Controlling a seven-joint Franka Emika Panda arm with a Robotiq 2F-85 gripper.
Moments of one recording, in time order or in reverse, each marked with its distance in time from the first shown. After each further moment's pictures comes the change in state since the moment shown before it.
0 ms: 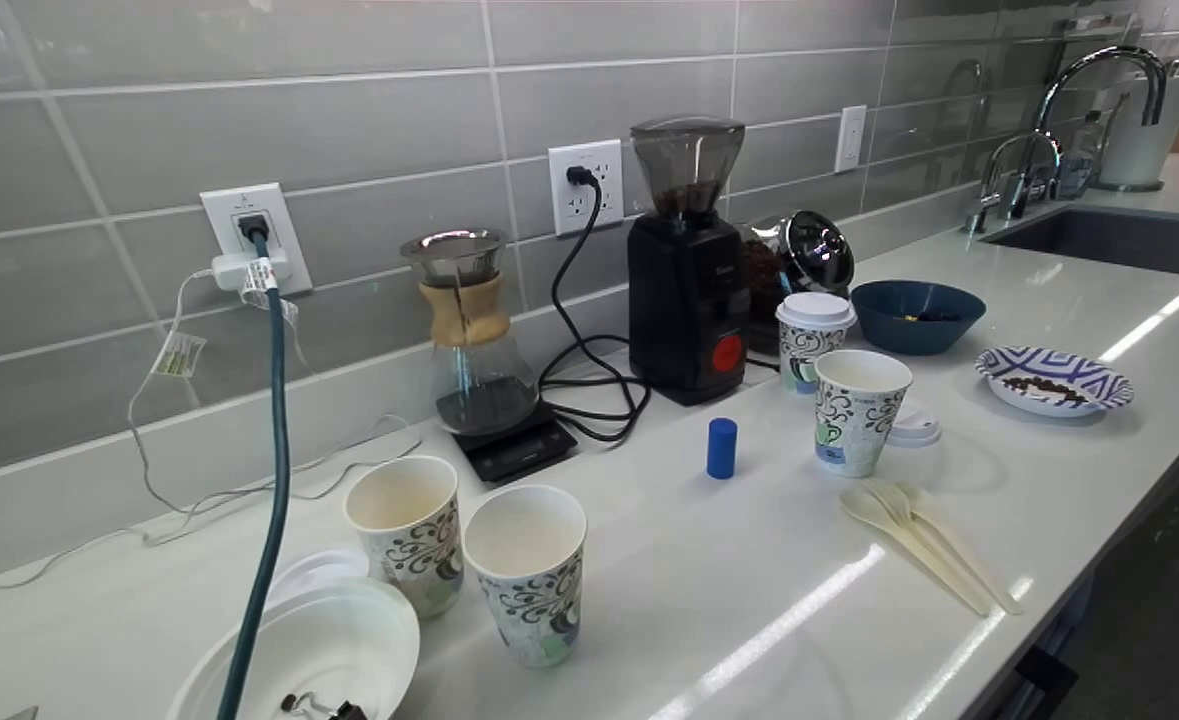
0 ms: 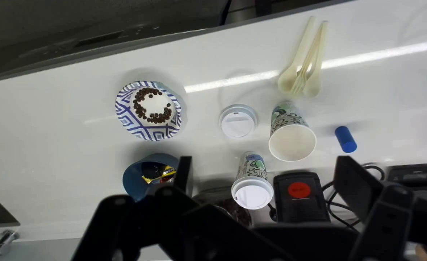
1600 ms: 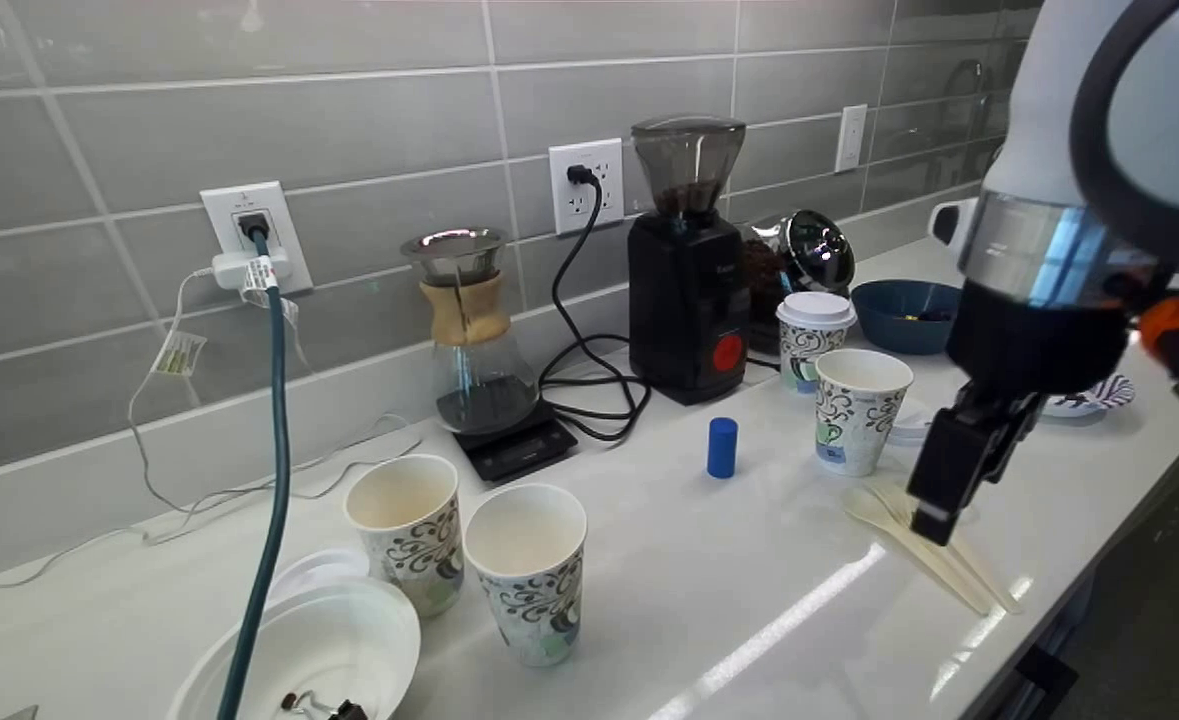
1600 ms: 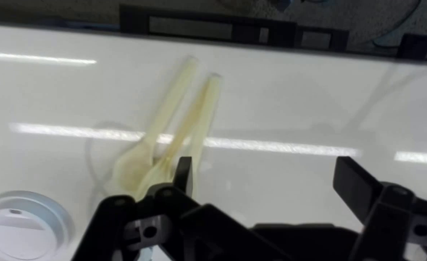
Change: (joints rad) arm 0.171 0.355 0.182 -0.414 0.135 0.519 -0.036
